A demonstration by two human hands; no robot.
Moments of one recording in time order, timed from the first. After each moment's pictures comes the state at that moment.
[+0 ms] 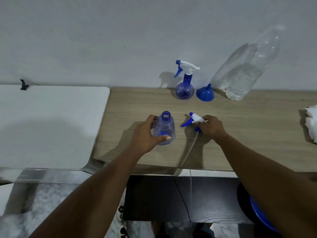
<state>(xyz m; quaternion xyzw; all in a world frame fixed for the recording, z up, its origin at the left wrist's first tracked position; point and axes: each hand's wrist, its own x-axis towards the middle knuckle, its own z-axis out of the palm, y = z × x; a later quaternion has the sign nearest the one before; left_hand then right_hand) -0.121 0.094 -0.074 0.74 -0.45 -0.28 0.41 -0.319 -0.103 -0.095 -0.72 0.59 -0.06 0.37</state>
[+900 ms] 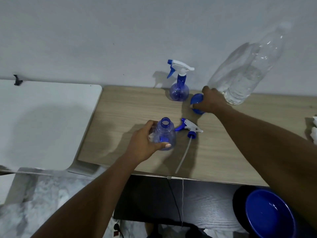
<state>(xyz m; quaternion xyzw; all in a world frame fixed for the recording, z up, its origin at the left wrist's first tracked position) -0.161 0.070 -0.077 0.75 -0.43 -0.29 0.41 -0.286 -0.218 -0.052 -0.86 0.48 0.04 0.14</state>
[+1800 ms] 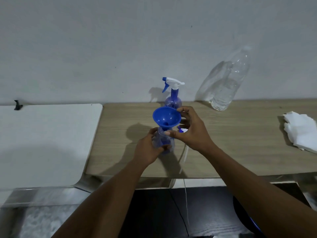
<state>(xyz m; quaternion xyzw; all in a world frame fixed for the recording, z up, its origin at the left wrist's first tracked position) -0.154 0.071 -0.083 0.75 -0.41 -0.32 0.41 -0.310 -0.032 0.004 -0.77 0.30 -0.31 0.47</state>
